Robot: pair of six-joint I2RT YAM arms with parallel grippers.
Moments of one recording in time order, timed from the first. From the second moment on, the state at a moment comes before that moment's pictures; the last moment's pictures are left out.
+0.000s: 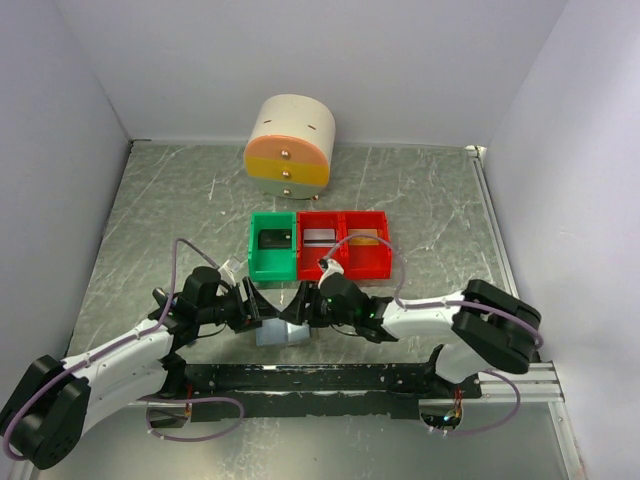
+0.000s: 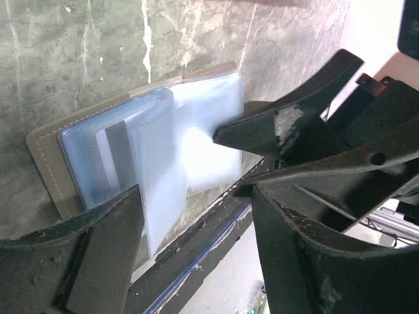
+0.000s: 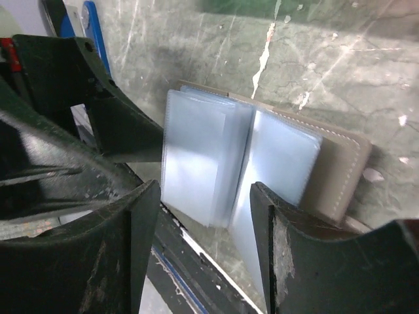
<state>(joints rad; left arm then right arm) -0.56 0.91 0.18 0.08 0.46 -1.02 1.07 1.49 0.49 0.43 -0.03 1.03</state>
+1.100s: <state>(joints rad) -0.80 1.27 0.39 0.15 0.39 -0.99 1.06 0.89 0.47 -0.26 0.46 1.17</state>
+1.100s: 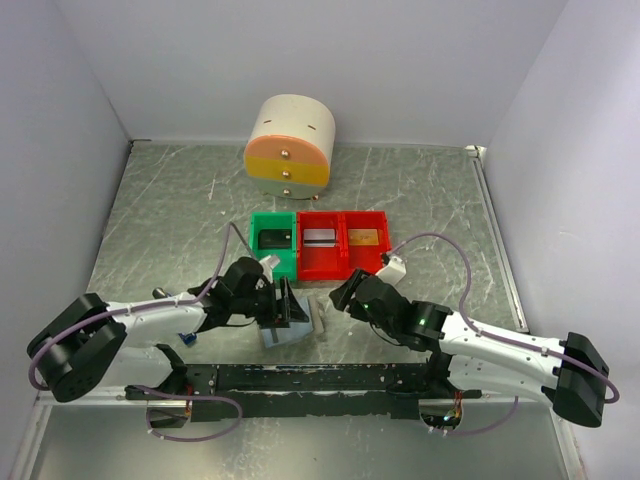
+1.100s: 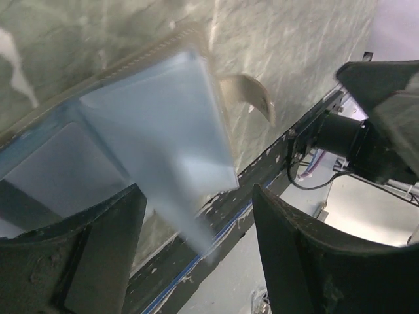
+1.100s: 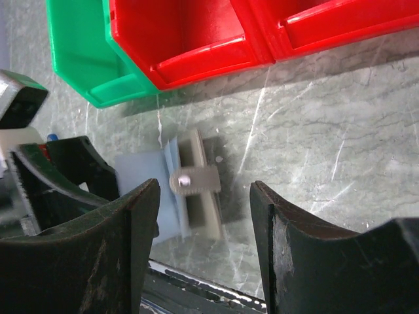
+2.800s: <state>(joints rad) -0.63 0.82 0.46 -0.57 -0.09 -1.03 1.18 1.41 0.76 -0.02 0.21 0.82</state>
